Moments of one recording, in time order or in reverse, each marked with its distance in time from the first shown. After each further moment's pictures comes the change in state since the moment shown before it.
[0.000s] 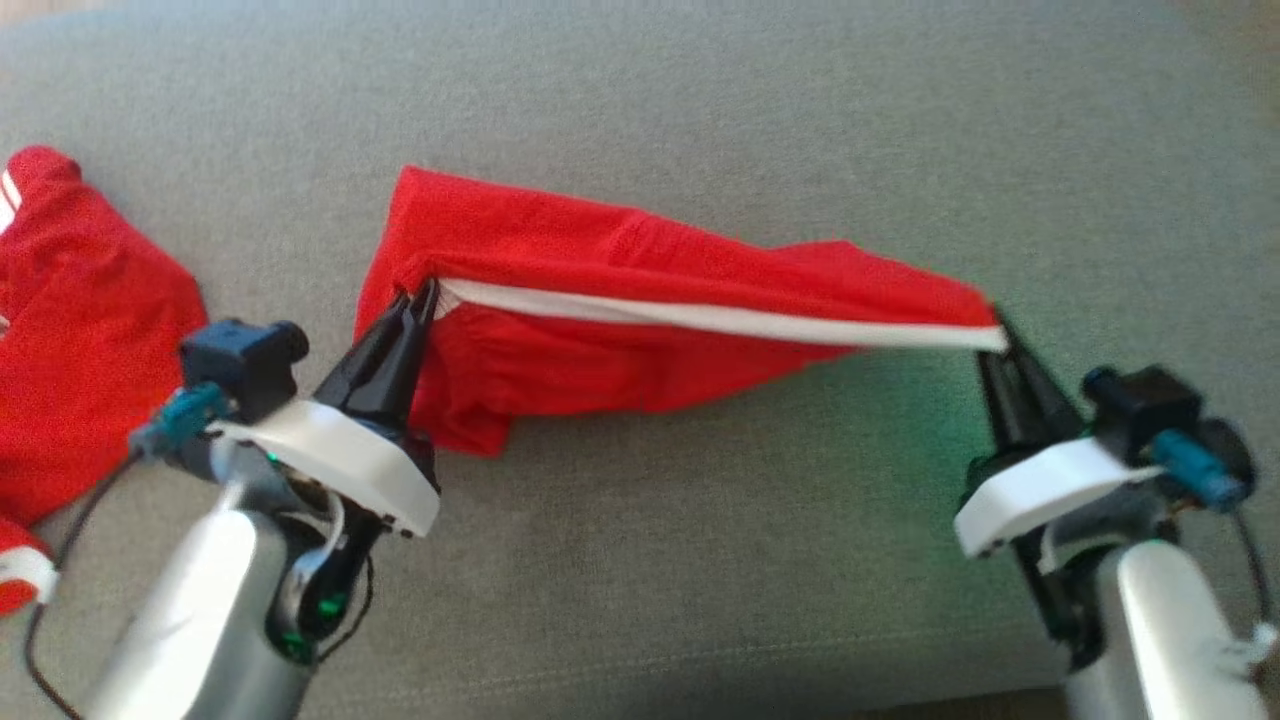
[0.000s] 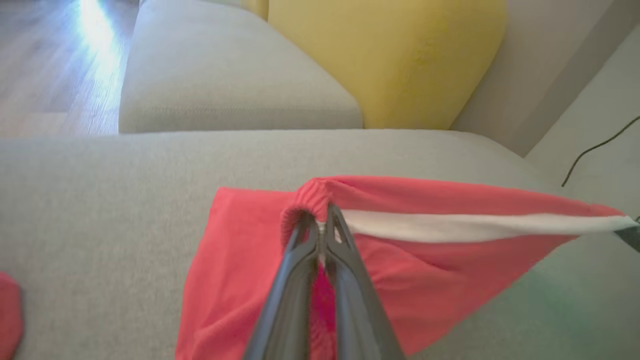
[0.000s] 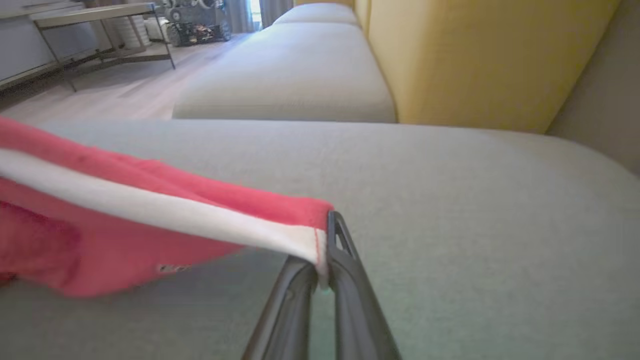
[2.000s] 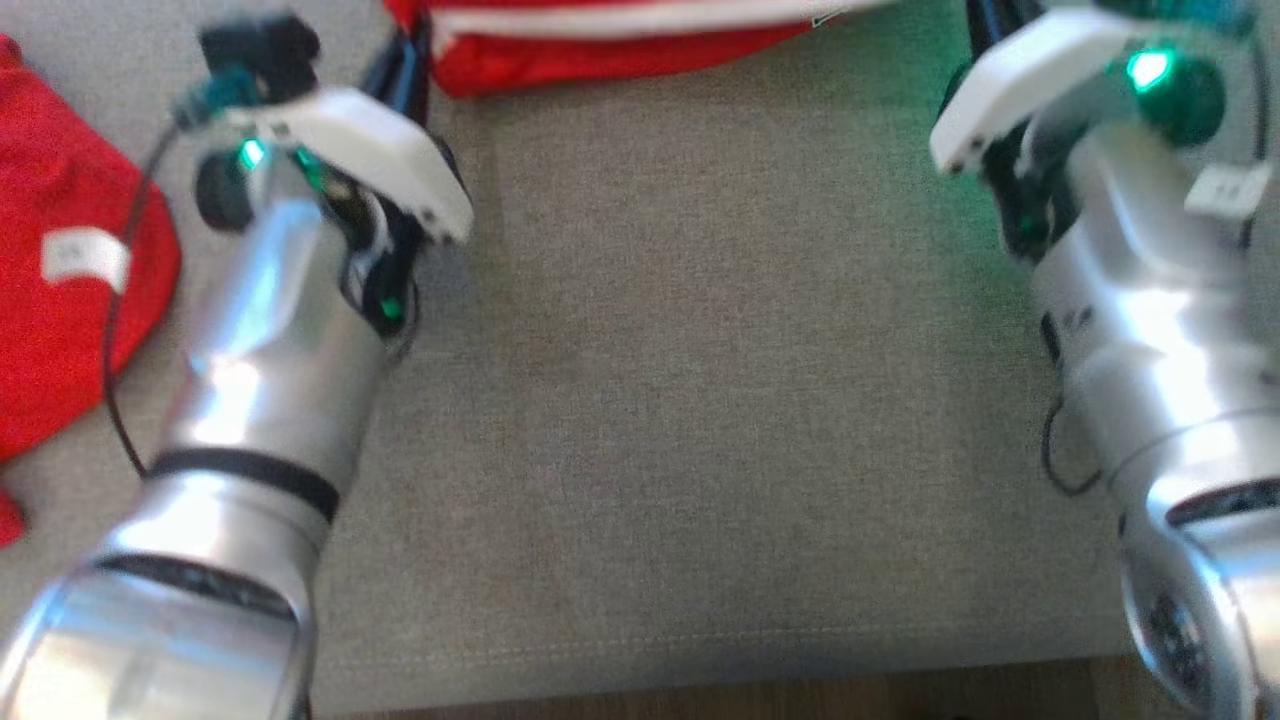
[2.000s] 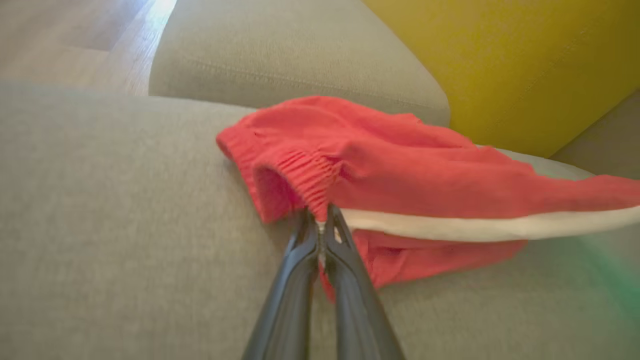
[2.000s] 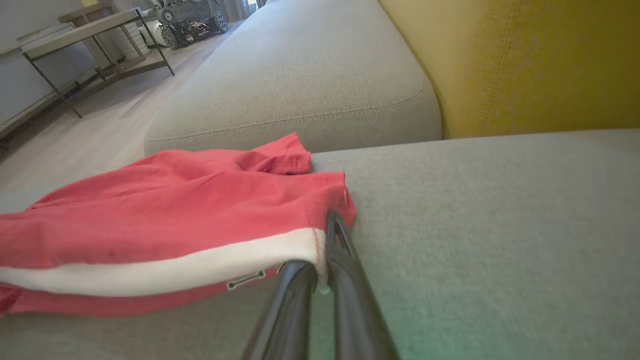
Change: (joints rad) left arm -0.796 -0.257 -0.041 1.097 -0.038 -0.141 -0.280; right arm -0.996 -0.026 0.117 1.076 0.239 0.000 -0.179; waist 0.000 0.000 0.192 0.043
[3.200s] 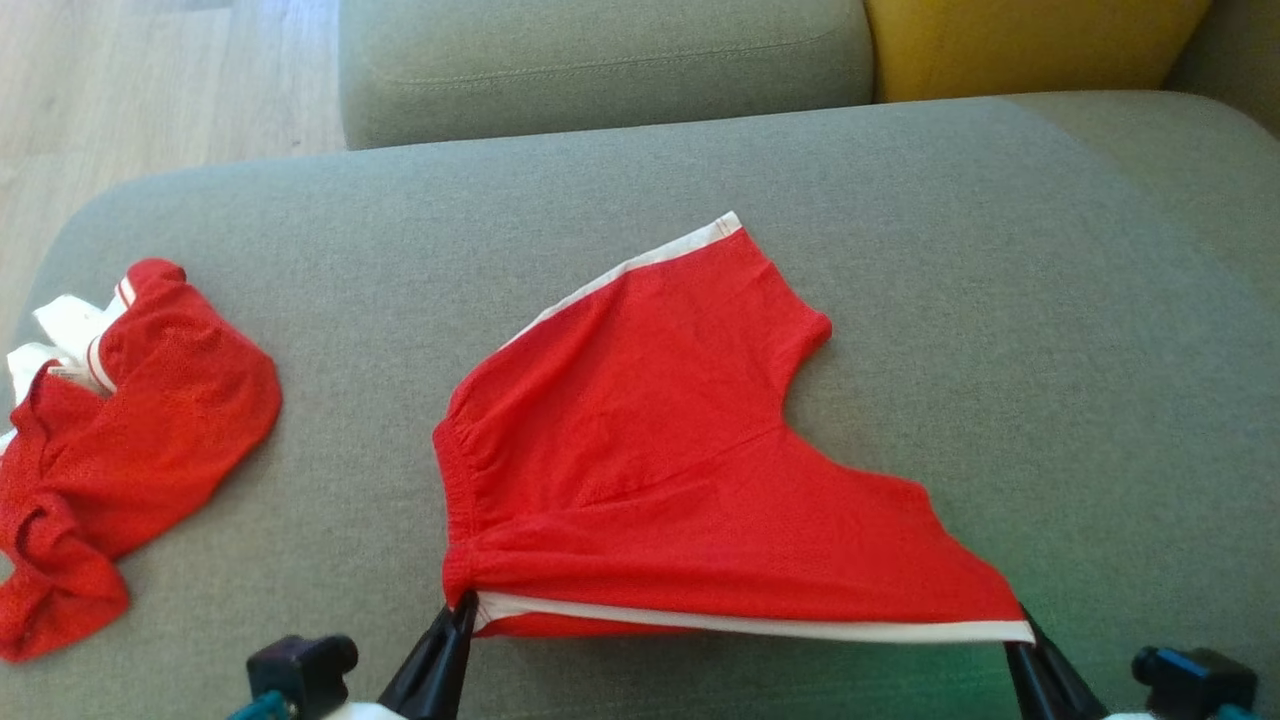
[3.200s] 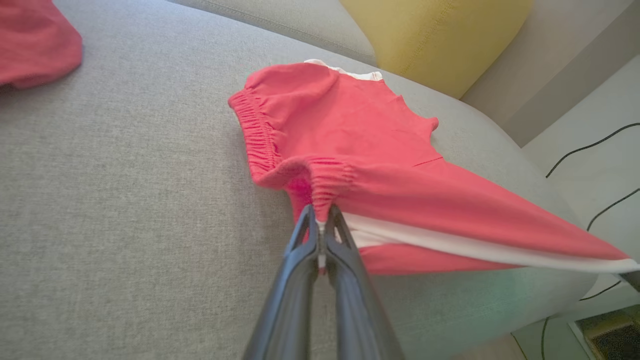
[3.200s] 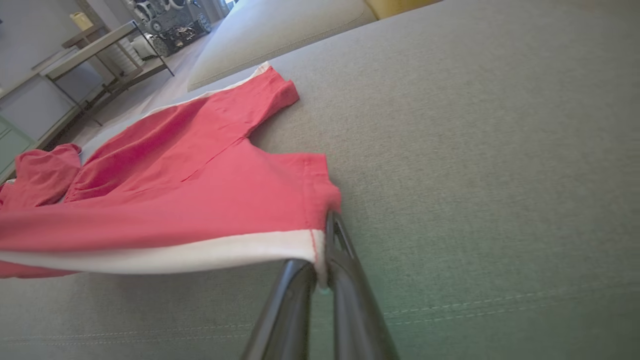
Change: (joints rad) left arm 1.295 0.175 0.036 -1.149 -0.001 0.195 0.194; right arm 1.493 0.031 -0.145 -1.216 0.044 0.000 0.230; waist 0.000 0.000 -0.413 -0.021
